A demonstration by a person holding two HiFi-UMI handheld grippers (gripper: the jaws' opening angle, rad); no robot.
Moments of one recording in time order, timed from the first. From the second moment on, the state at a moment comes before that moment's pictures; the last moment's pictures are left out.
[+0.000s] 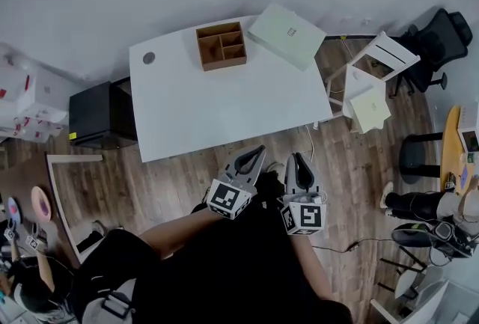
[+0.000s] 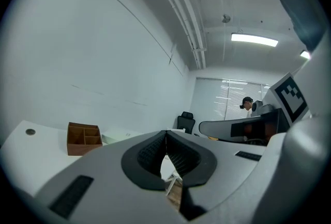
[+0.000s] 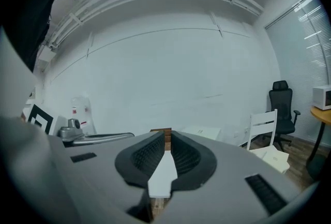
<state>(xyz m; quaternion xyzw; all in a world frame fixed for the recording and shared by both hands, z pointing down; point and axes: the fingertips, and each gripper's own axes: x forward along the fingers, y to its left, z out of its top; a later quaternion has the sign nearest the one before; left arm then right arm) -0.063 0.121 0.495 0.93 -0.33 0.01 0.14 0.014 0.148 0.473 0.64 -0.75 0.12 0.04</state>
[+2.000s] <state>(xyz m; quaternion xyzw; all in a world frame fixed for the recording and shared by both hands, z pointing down) 0.046 -0.345 0.617 0.90 -0.37 0.15 0.16 0.210 -0.262 0.621 0.59 -0.76 0.25 0.09</state>
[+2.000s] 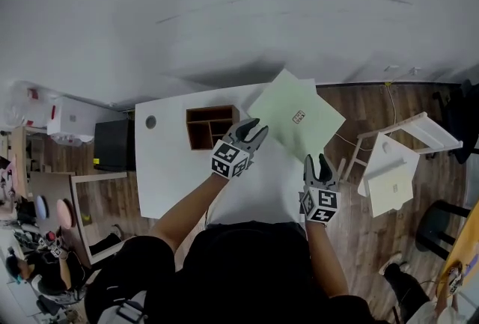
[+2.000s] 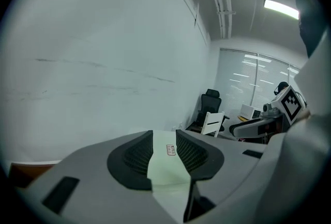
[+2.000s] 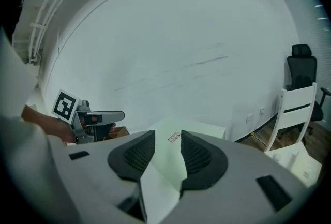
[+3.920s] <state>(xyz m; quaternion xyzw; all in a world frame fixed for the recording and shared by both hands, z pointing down) 0.052 -0.482 0.789 0.82 -0.35 0.33 0.31 0.253 -0.310 0.764 0.64 -0.62 0.43 0.13</state>
